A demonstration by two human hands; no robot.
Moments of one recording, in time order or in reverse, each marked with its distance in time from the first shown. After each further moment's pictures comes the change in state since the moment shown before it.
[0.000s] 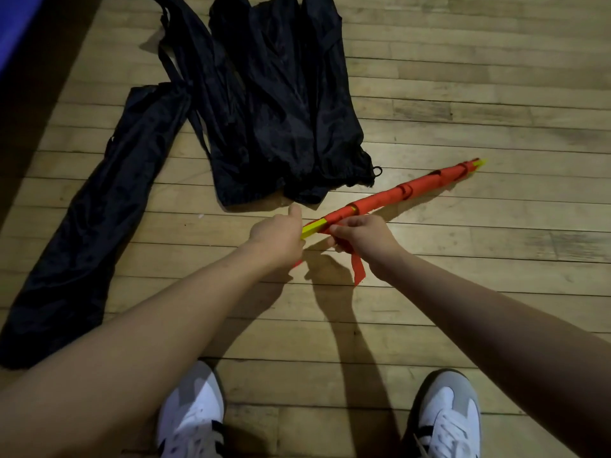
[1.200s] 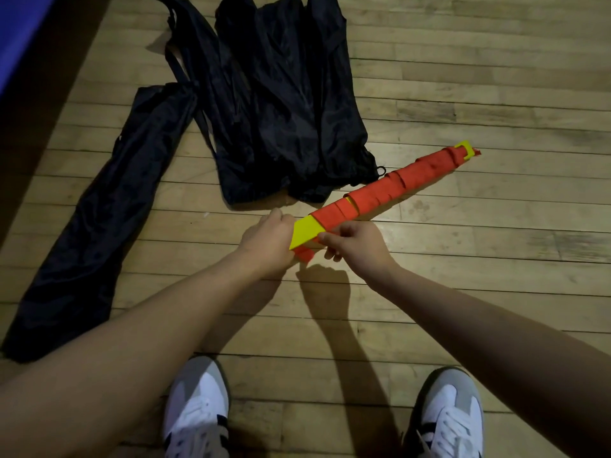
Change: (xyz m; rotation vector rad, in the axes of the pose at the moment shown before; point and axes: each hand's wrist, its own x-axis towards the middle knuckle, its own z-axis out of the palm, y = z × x) left_hand -0.006 -0.028 0.016 -0.098 0.040 0.087; right_hand -0.004 0.016 0.018 -0.265 0.047 -0.205
